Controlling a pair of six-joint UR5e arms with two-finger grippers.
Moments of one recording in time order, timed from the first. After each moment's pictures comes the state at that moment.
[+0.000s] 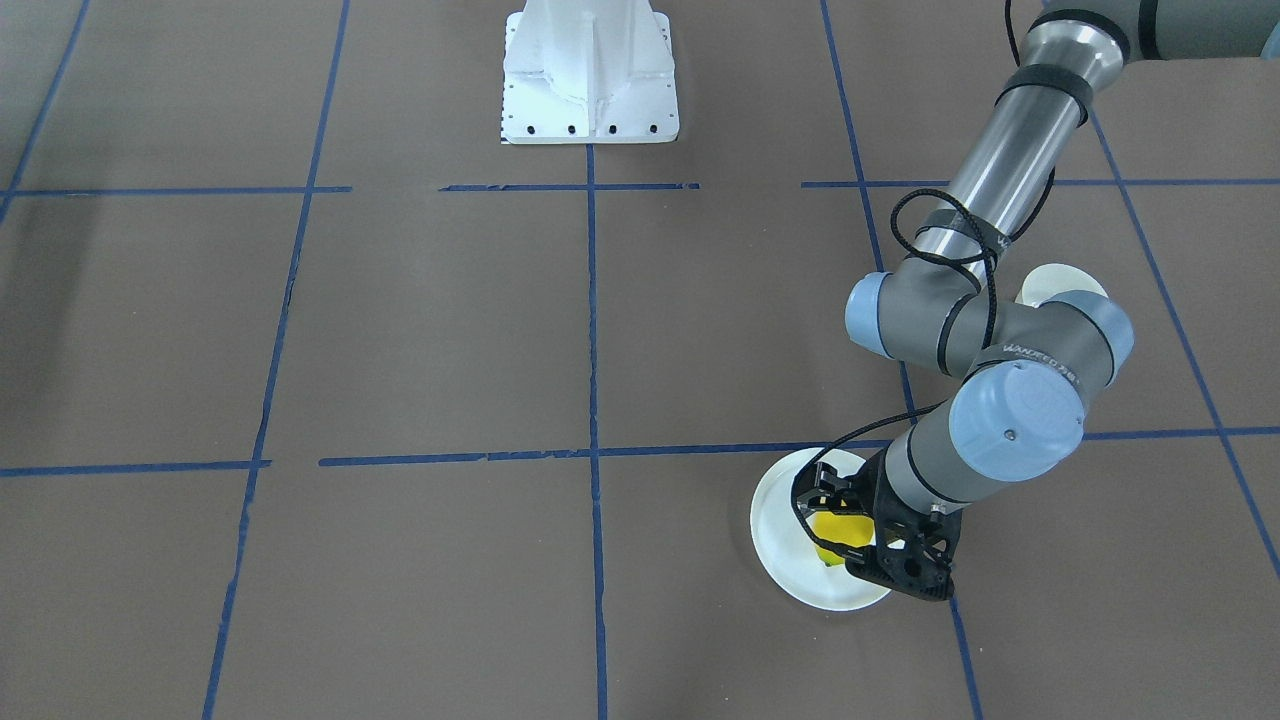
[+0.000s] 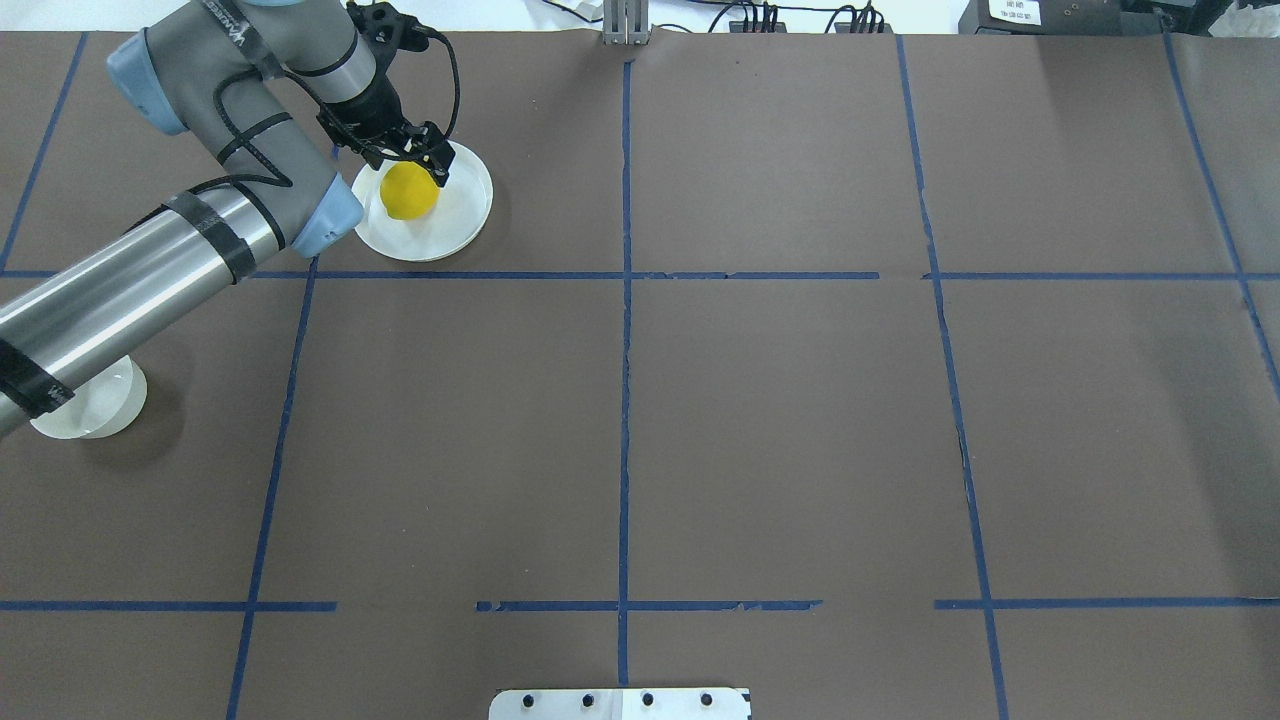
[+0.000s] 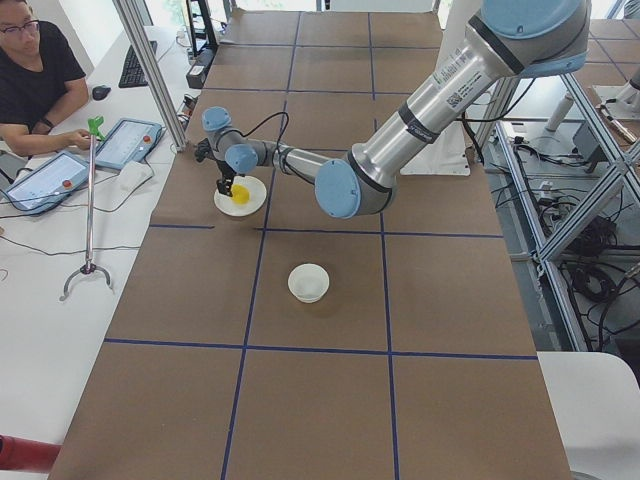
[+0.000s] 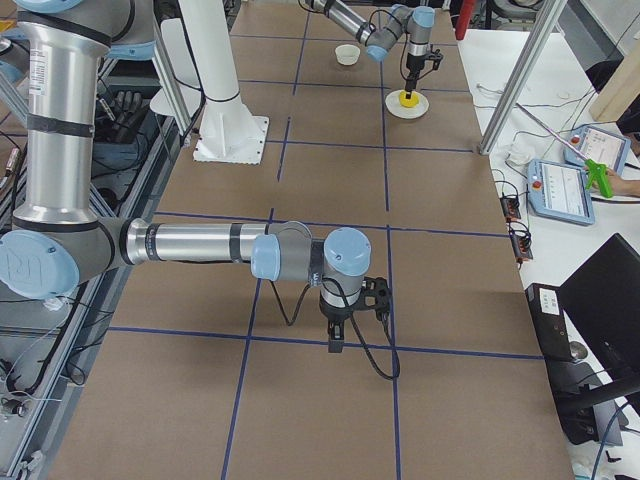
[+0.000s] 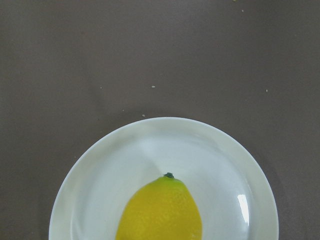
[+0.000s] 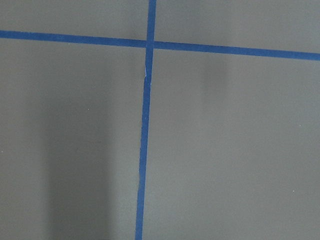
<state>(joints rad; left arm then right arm) -0.95 -2.43 -0.94 -2.03 -2.23 -0.55 1.54 -1.71 1.75 -1.64 2.28 -0.05</state>
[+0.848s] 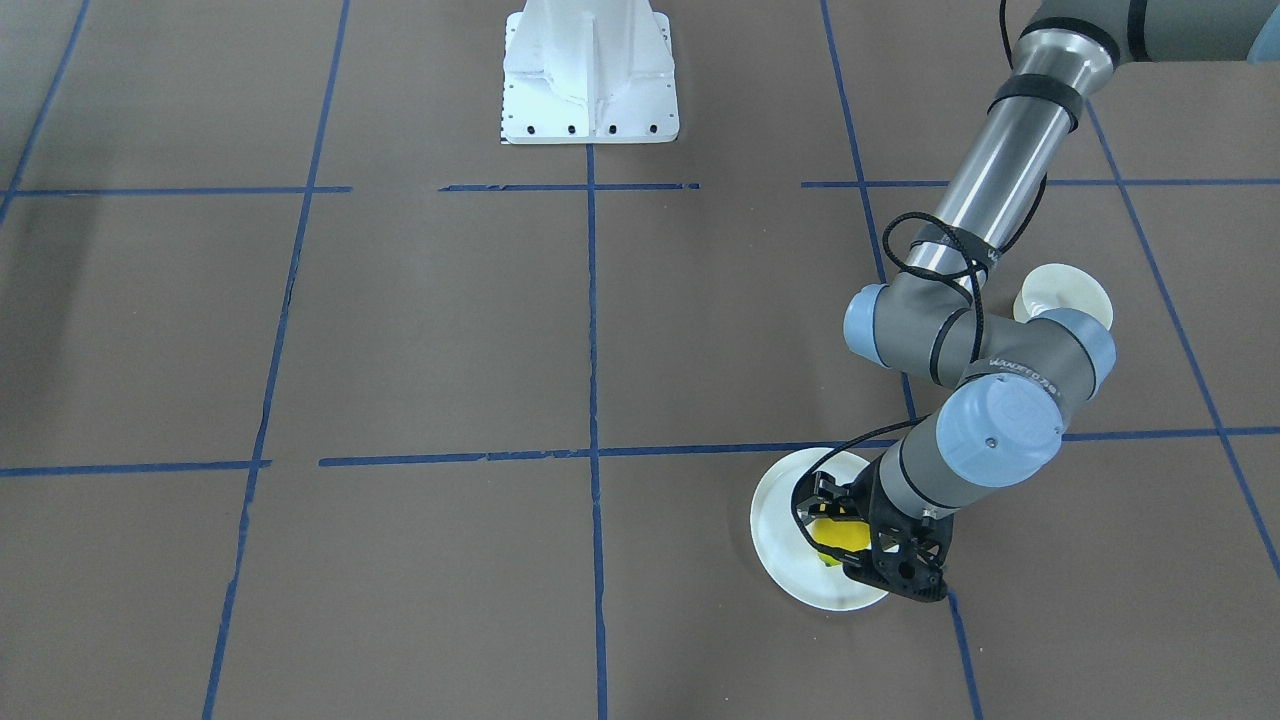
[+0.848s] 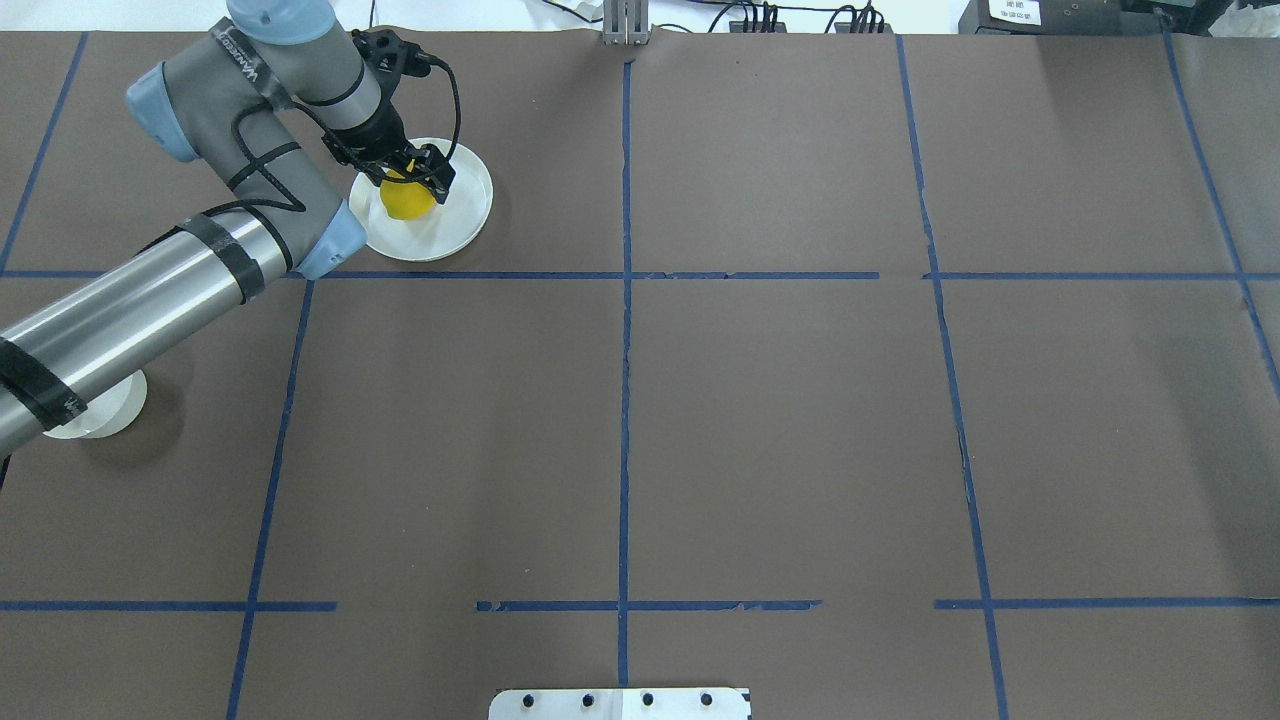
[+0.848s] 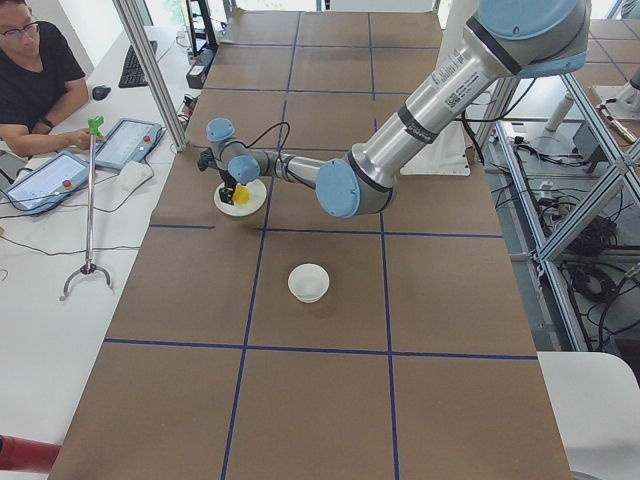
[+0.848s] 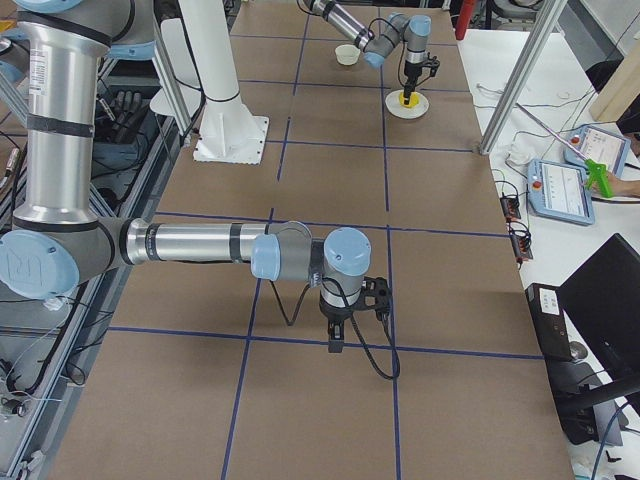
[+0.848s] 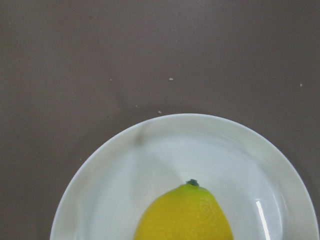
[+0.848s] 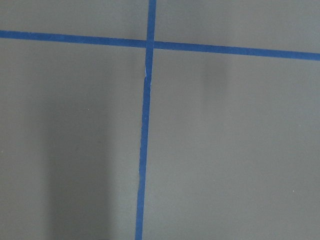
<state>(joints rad) -0.92 -2.43 -0.87 -2.12 -2.18 -0.58 1.54 -1.71 1.75 -1.64 2.28 -0.05</state>
